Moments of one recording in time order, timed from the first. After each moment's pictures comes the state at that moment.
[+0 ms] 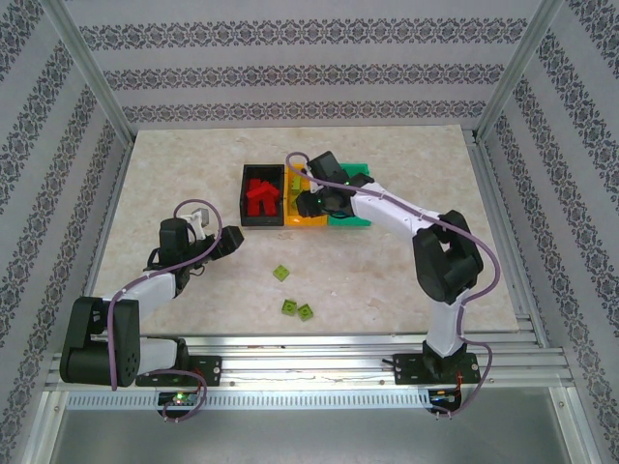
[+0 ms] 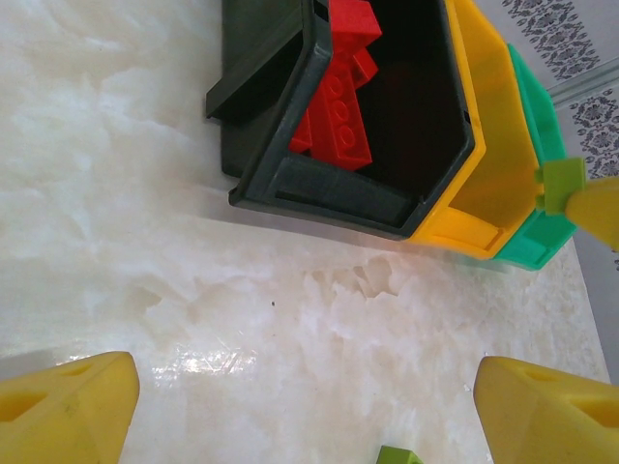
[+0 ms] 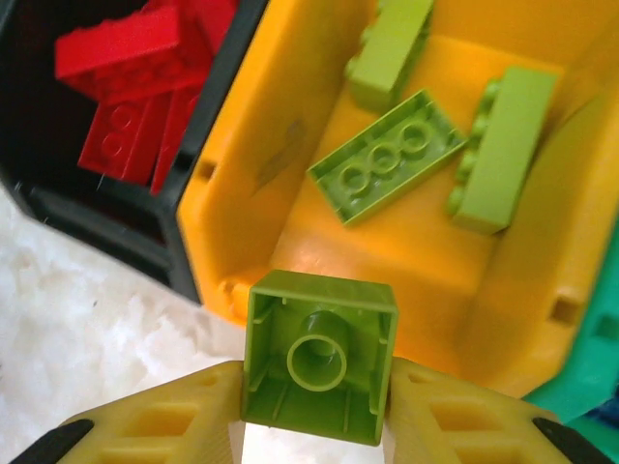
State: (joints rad) left arm 0.00 1.27 0.40 0.27 0.53 -0.56; right arm 0.59 1.93 1.51 -0.52 -0.09 0.32
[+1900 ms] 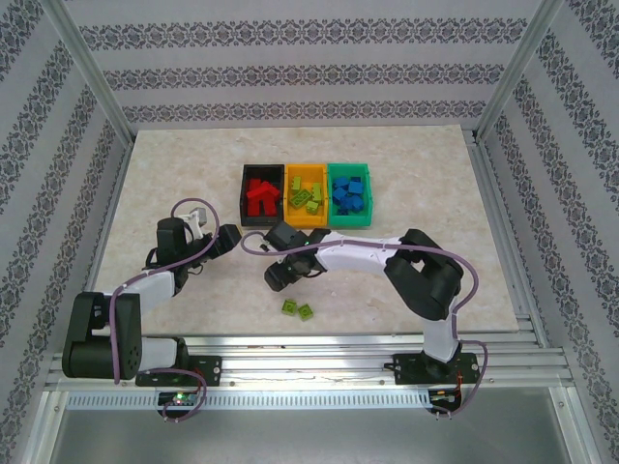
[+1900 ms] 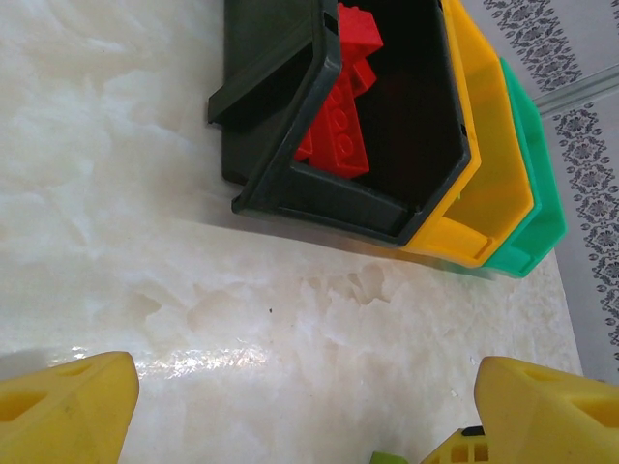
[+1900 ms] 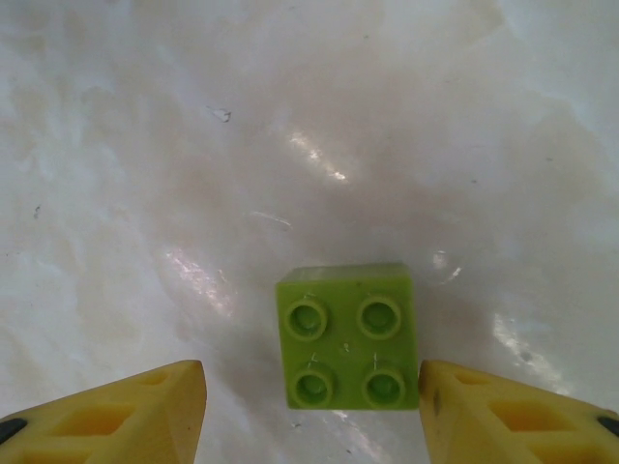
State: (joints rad) left arm 0.04 1.31 0.40 0.31 0.58 -0.59; right arm 0.95 1.94 1.27 -0.49 -0.10 0.29
